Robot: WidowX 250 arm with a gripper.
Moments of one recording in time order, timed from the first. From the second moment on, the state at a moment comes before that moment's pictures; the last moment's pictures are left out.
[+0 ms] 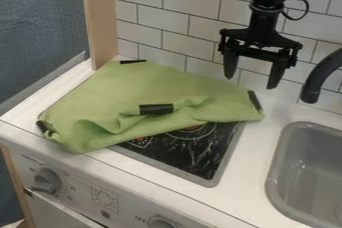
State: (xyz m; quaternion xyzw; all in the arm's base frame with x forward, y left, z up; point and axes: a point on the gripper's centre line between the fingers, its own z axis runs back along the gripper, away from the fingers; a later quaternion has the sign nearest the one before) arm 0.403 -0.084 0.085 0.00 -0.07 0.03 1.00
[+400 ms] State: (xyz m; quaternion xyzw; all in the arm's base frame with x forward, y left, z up) arm 0.402 -0.088 0.056 0.02 -0.04 0.04 1.00
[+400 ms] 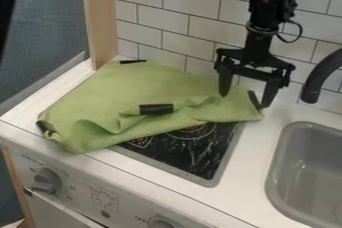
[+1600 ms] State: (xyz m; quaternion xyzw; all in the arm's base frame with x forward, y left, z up) arm 0.445 -0.098 0.019 0.02 -0.03 0.10 0.99
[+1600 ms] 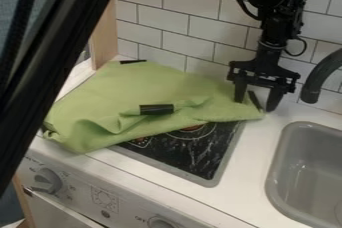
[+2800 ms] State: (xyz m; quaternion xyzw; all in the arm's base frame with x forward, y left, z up) arm 0.424 -0.092 0.044 -0.01 -0.05 0.12 0.99
